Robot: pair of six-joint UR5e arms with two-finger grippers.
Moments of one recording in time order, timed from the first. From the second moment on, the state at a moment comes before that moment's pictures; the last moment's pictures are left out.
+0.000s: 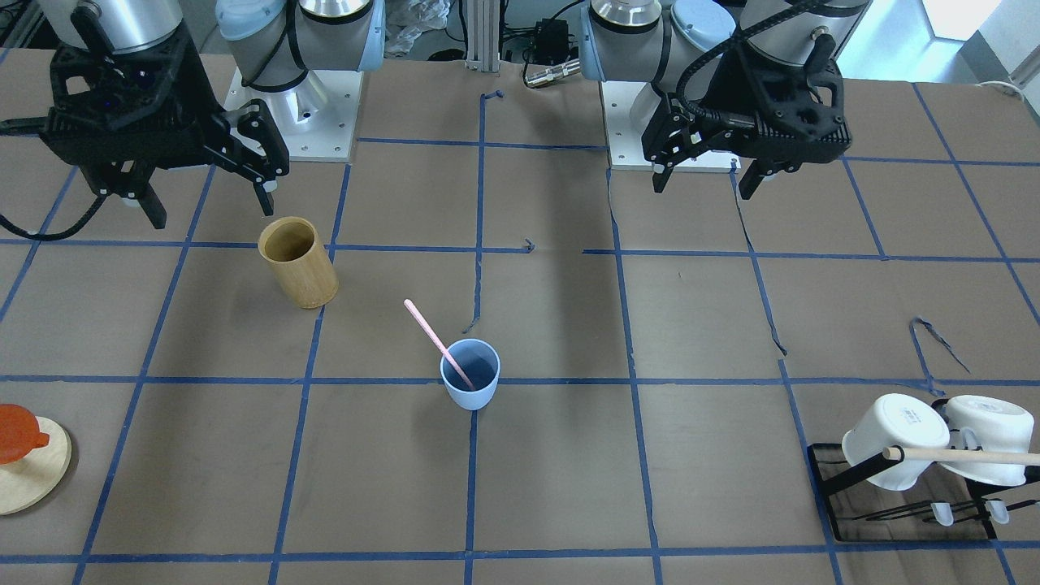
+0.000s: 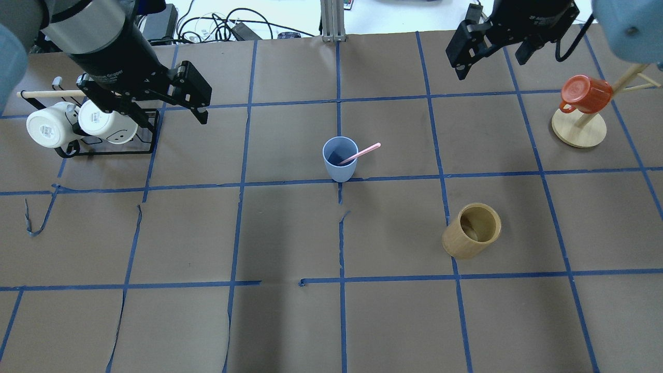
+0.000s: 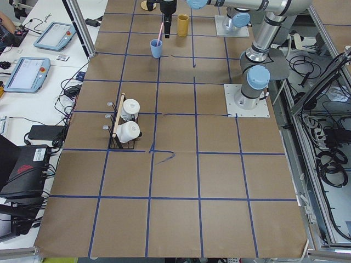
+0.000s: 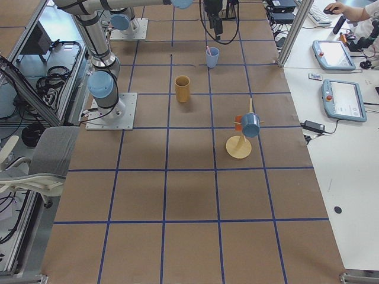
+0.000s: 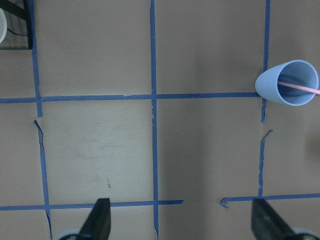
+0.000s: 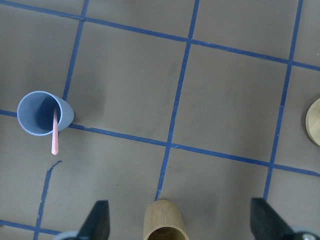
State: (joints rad) left arm -1.57 -1.54 -1.52 -1.62 1.52 0.01; right arm 1.58 -1.57 1.49 -1.65 -1.56 -0.19
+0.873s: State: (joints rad) left arm -1.56 -1.54 -1.52 -1.62 1.52 0.01; right arm 1.56 -1.59 1.49 -1.60 -1.55 -0.17
